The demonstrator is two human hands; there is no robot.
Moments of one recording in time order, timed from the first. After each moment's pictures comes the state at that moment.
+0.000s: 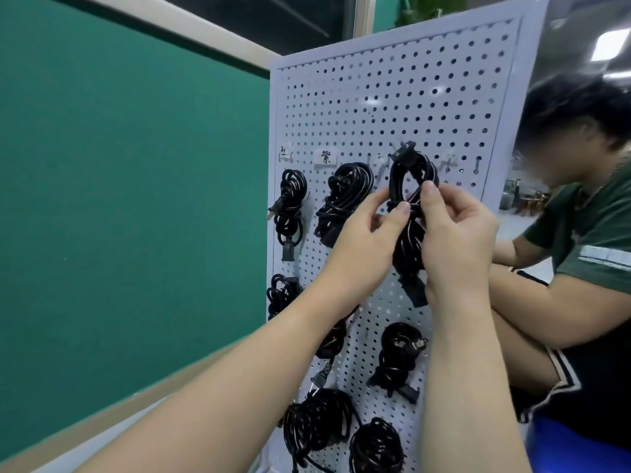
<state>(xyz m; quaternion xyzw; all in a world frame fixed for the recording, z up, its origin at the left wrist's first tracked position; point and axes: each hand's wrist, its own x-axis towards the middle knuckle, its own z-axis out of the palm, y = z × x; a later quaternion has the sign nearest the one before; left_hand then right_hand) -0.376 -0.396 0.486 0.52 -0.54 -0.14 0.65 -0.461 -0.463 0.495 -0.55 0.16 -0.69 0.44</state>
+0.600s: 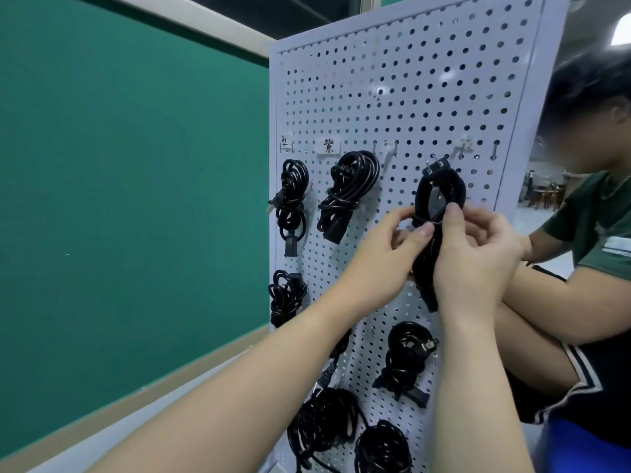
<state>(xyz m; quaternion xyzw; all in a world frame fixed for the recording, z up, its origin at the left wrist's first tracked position) -0.371 -0.430 0.460 0.52 -0.56 -0.19 0.61 -0.458 -0.485 0.462 -0.50 0.21 -0.75 0.39</state>
